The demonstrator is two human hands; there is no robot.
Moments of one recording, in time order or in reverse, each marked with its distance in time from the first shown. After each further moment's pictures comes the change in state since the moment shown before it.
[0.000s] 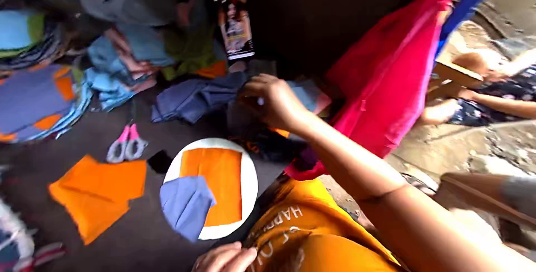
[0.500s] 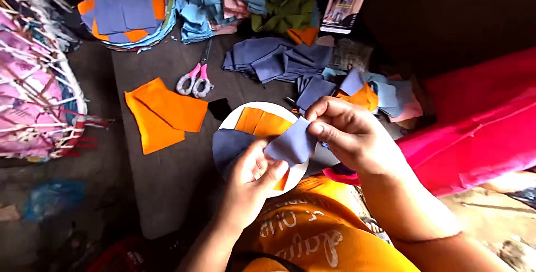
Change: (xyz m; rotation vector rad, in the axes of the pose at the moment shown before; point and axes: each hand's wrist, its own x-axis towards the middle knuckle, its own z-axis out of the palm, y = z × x) left_hand 0.070 -0.030 0.012 -0.838 0.460 -0.087; right_hand -0.036 -0.075 0.011 0.954 -0.324 0.184
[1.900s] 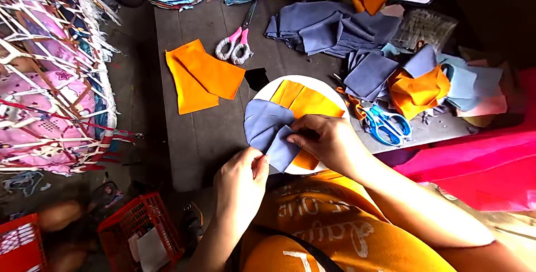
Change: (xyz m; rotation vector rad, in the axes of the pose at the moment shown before) left_hand -0.060 0.001 -0.031 1.186 0.305 -0.158; right_hand -0.005 0.044 0.064 -0.714 -0.046 0.006
